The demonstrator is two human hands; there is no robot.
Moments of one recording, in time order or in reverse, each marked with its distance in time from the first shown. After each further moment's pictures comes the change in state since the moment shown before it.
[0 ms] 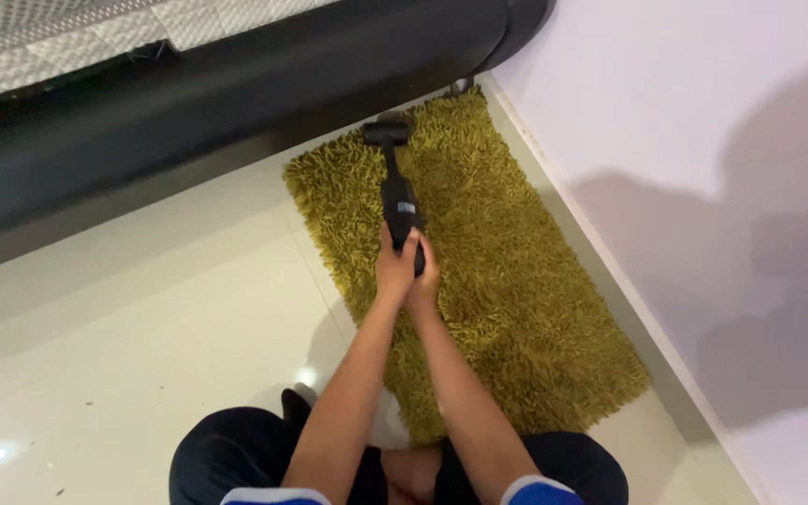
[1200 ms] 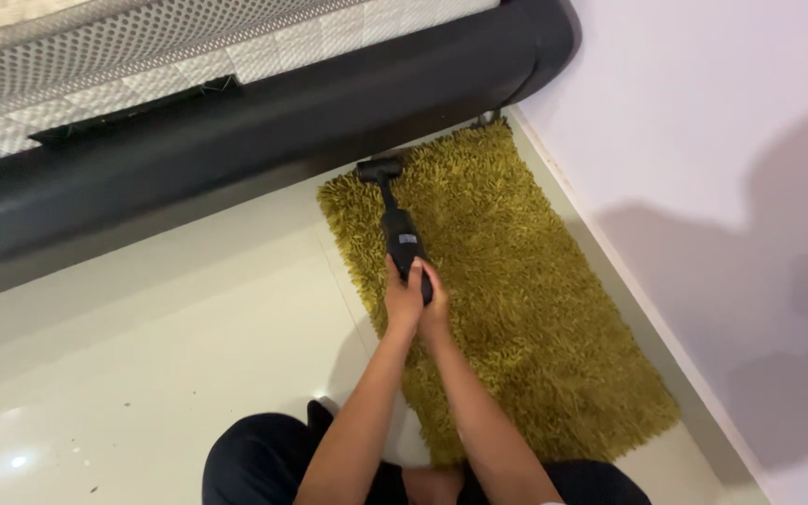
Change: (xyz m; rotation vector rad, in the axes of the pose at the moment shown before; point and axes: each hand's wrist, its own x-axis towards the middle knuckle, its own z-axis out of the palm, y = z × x) left_hand -0.020 -0.006 -0.033 -0.233 0.138 -0.049; right_hand -0.021 -0.015 0.019 0.000 -0.189 -0.176
